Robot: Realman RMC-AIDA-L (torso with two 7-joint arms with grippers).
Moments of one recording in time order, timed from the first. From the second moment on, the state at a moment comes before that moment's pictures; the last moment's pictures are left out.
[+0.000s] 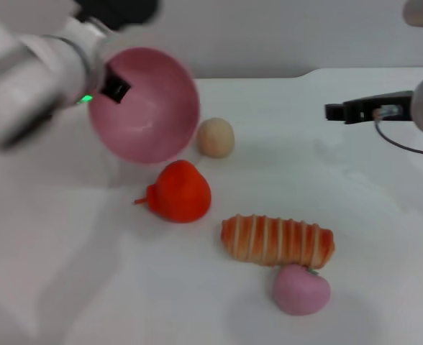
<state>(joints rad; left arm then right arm) -0.58 -2.06 1.86 1.46 0.14 -1.08 -0.10 0.39 2.08 -1.56 -1.46 0.48 0.96 -0.08</state>
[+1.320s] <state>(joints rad) -0.57 -2.06 1.45 1.50 -0.08 -1.19 0.07 0.80 2.08 -1.72 -0.79 1.34 0.76 -0.57</state>
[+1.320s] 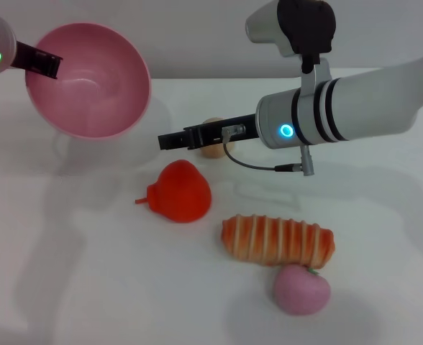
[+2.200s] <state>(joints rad) -0.57 -2.06 1.47 1.50 -0.08 -1.18 0.07 0.87 2.09 -1.77 -0.62 1.41 0.72 -0.57</state>
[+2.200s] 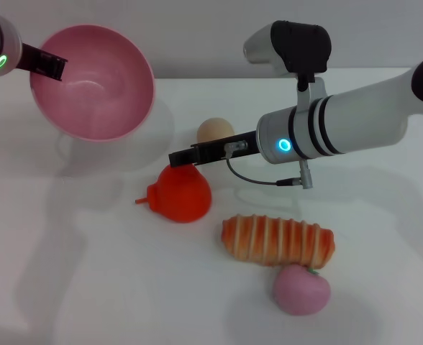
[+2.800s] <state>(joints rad) -0.58 -2.06 1.47 1.50 -0.08 -1.18 0.08 0.88 2.09 -1.83 -0.57 1.48 0.69 -0.57</state>
